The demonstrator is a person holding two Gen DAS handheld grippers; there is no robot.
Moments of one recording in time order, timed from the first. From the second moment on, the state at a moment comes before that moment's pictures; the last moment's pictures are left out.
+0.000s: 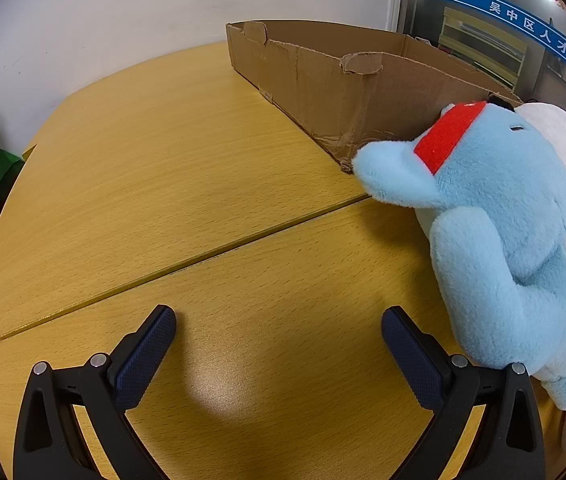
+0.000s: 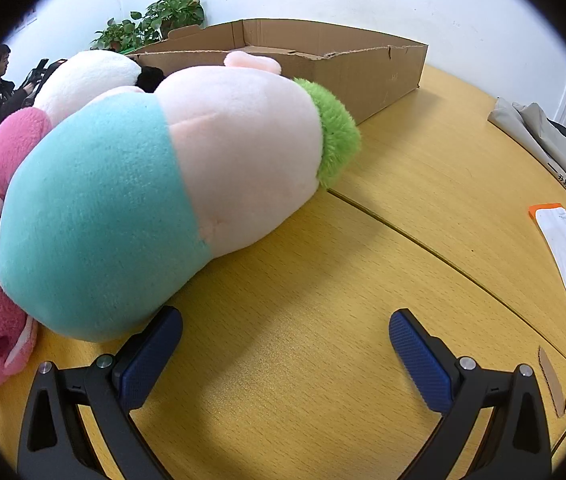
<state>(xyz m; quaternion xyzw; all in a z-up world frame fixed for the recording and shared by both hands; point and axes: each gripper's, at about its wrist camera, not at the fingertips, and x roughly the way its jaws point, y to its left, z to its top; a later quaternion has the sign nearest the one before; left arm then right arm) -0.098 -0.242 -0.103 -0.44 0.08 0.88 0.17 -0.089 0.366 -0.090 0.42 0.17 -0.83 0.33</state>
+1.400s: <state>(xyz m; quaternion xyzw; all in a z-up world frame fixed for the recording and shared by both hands) -0.008 -0.223 -0.076 -0.43 0.05 0.90 0.02 -0.052 0.401 -0.073 0.42 0.13 -0.88 0.17</state>
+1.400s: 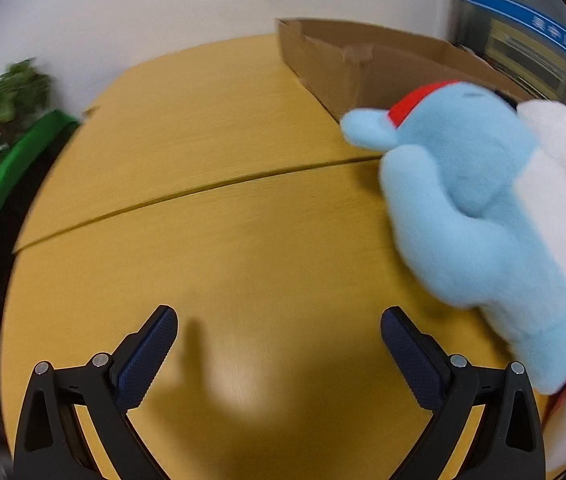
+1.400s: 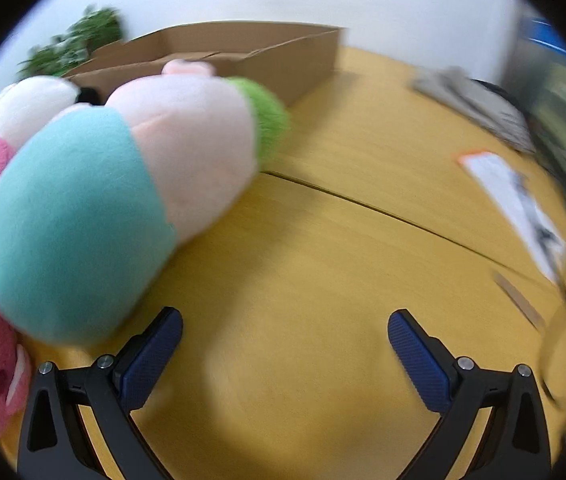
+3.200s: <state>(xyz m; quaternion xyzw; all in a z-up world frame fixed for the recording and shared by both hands) 0.109 0.021 -0.008 -0.37 -0.07 0.92 0.14 0.123 0.269 0.017 0.34 -0.03 -0.93 0.14</state>
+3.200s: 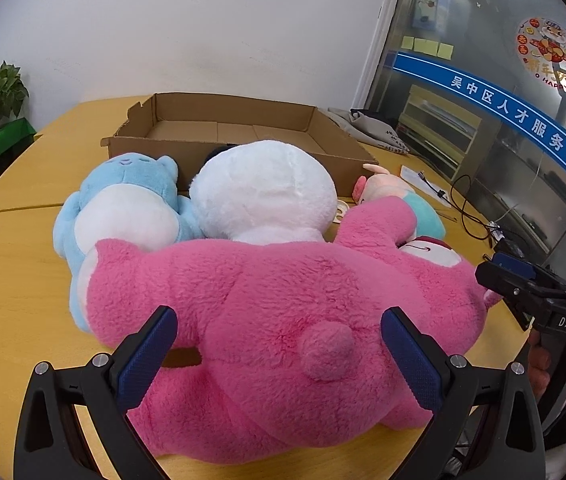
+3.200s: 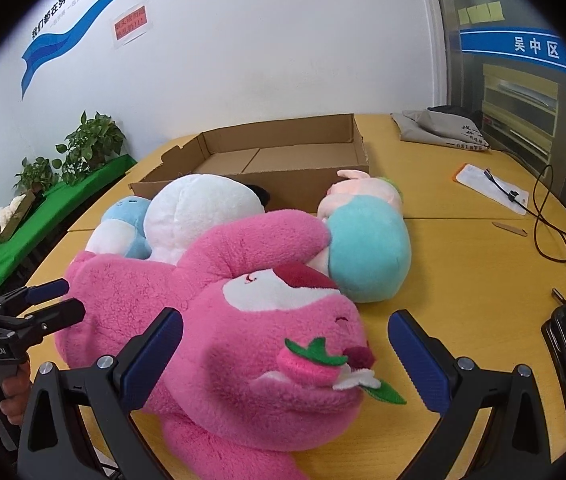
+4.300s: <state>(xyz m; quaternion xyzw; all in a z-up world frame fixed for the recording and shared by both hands) 0.099 0.013 -0.038 -0.44 -0.12 0.87 0.21 0.112 0.257 -0.025 0.35 -0.03 -0.92 0.20</state>
